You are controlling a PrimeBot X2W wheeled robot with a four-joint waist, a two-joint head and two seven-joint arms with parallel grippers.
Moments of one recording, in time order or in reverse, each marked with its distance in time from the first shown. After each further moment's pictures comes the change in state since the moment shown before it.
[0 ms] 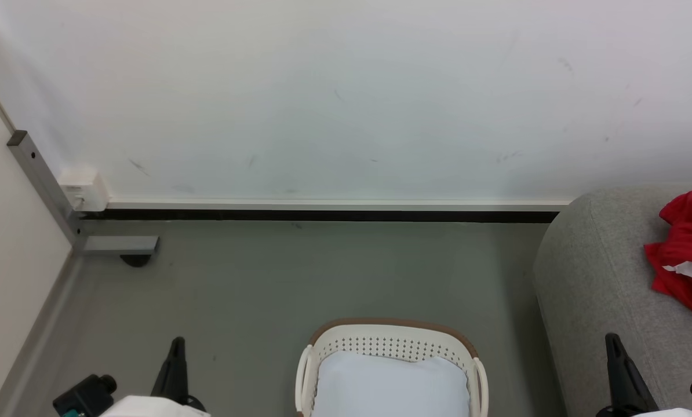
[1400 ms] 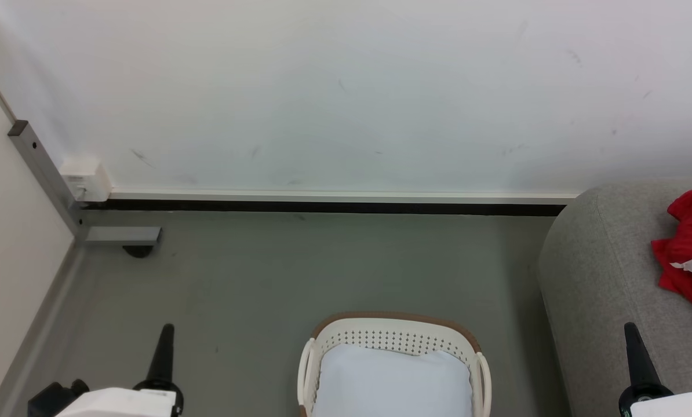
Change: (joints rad) left arm 0.001 0.001 0.045 -0.085 -0.504 -0.016 0.137; right arm -0.037 0.028 -0.083 -0.016 0.481 0.000 0.138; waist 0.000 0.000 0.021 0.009
